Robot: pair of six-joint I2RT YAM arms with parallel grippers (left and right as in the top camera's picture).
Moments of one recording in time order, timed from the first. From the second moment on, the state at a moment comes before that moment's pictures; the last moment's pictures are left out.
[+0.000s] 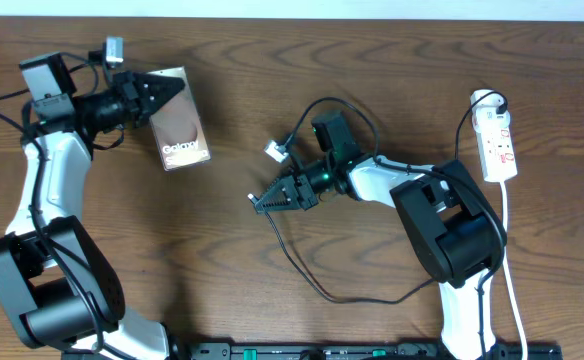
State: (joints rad) left arm 0.32 1.76 1.27 -0.23 1.30 -0.51; right arm 0.53 2.16 1.16 0.25 -1.52 0.23
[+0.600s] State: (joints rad) left arm 0.22 1.76 1.26 0.37 1.04 -1.08; right arm 0.53 2.16 1.16 1.20 -1.29 1.19
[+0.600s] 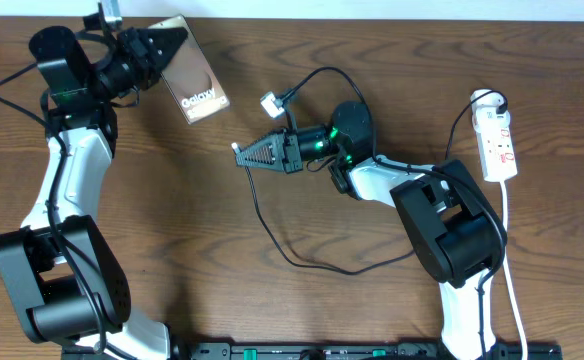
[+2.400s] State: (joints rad) left arm 0.12 1.76 1.26 0.41 1.12 -1.13; right arm 0.51 2.16 1.16 1.53 -1.19 1.53
